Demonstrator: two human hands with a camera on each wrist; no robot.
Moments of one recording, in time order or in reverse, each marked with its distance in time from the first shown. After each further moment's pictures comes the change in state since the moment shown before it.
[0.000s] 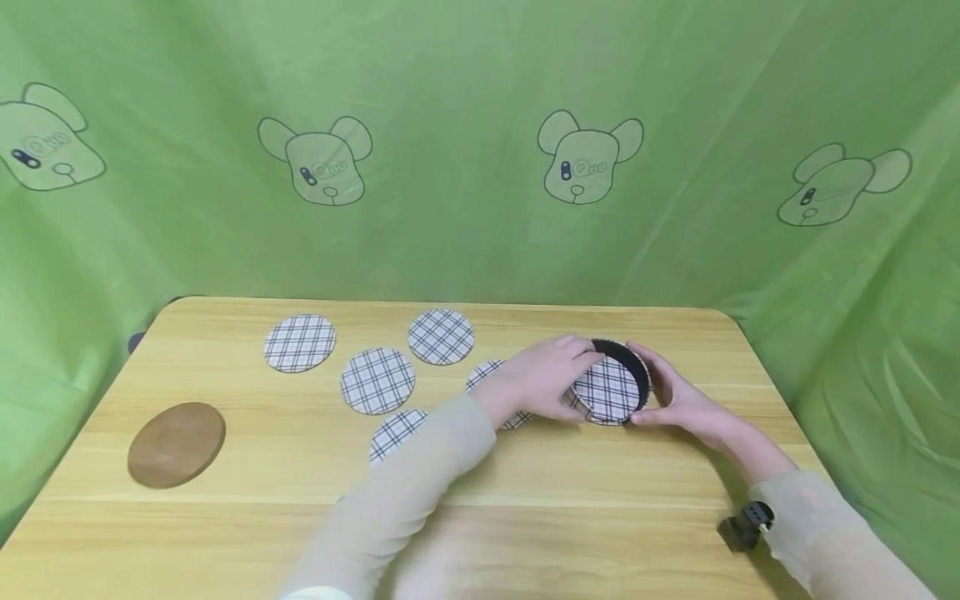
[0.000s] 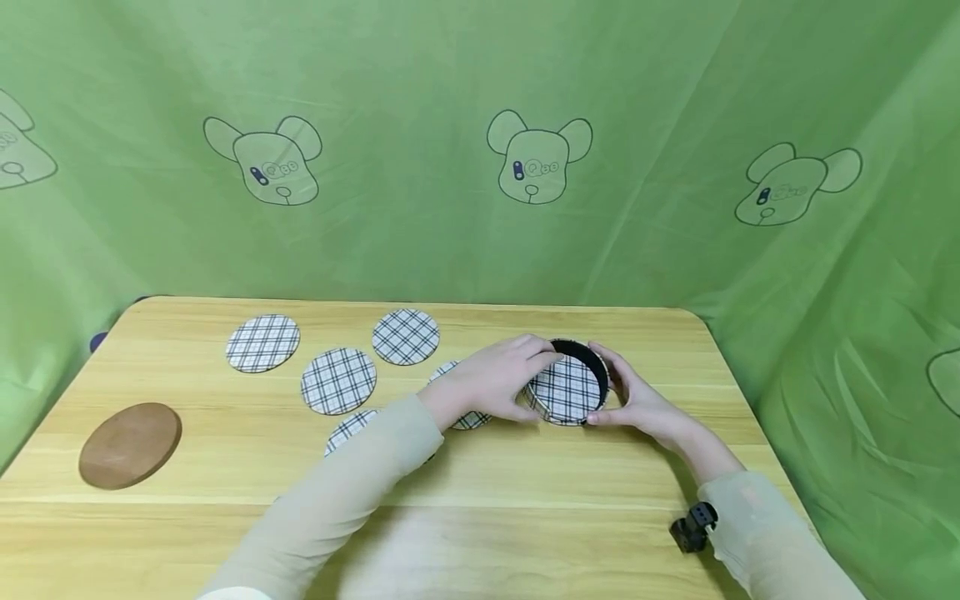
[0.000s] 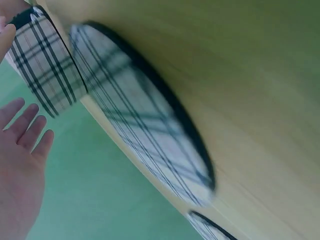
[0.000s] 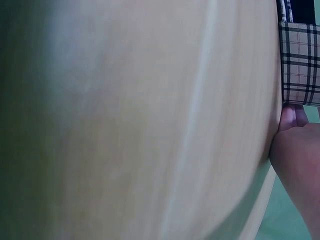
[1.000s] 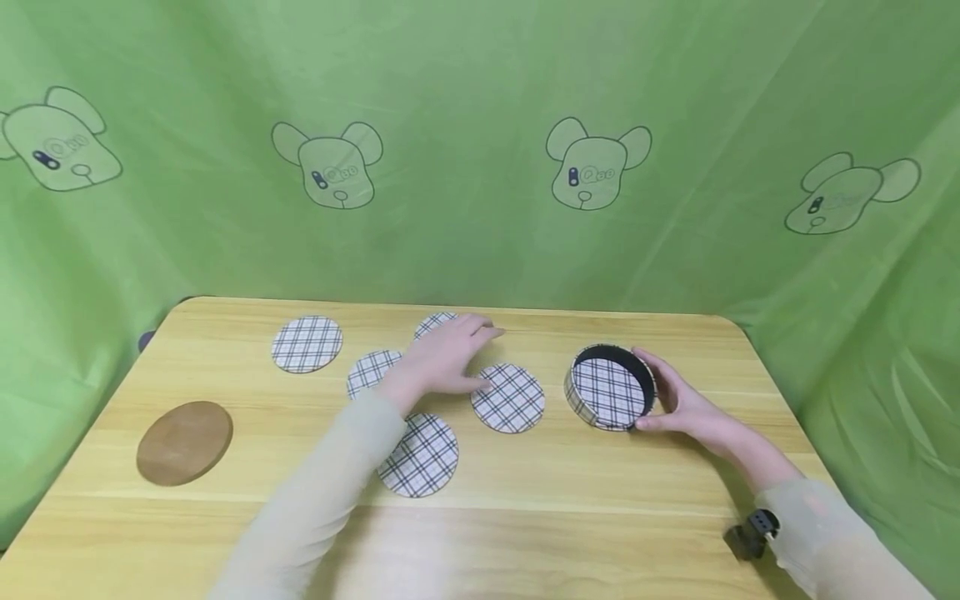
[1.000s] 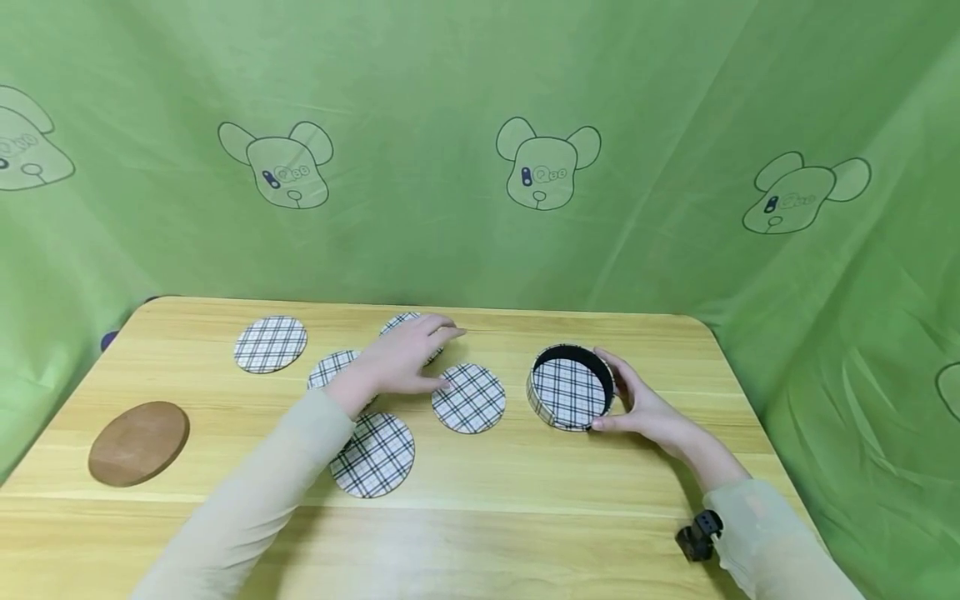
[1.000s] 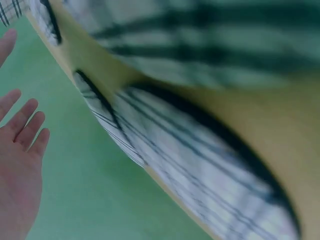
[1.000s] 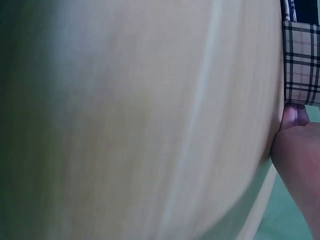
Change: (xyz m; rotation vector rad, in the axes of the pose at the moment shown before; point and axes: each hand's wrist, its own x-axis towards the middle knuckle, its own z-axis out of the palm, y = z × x) left_hand -0.103 -0.085 -0.015 -0.092 0.057 -0.230; right_hand 0.002 0.005 -0.001 -0.010 0.007 0.019
